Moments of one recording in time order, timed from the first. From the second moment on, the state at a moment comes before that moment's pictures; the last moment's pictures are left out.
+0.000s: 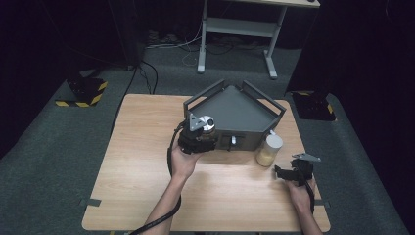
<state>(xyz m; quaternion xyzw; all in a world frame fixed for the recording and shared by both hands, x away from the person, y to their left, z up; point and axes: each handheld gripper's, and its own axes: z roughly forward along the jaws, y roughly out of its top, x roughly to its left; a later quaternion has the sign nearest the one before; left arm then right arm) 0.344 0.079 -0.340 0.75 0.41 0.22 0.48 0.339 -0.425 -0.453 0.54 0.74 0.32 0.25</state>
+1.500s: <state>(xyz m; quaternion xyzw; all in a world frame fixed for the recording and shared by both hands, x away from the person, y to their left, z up) 0.440 0.015 -0.330 0.73 0.47 0.25 0.42 0.339 -0.425 -0.453 0.54 0.74 0.32 0.25</state>
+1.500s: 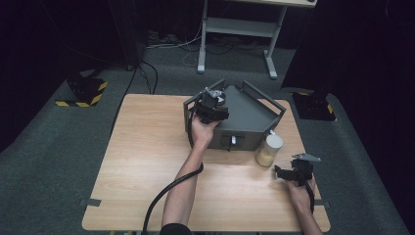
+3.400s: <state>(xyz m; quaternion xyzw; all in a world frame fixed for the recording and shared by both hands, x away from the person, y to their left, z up) 0.353 0.071 -0.346 0.71 0.44 0.26 0.48 0.339 -0.425 -0.453 0.54 0.74 0.32 0.25</state>
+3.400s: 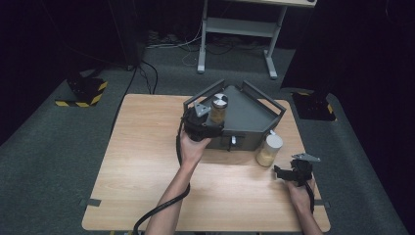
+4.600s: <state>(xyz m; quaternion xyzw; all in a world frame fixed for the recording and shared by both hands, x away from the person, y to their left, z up) 0.304 0.137 -0.456 0.71 0.52 0.26 0.40 0.338 -0.424 -0.453 0.54 0.74 0.32 0.25</state>
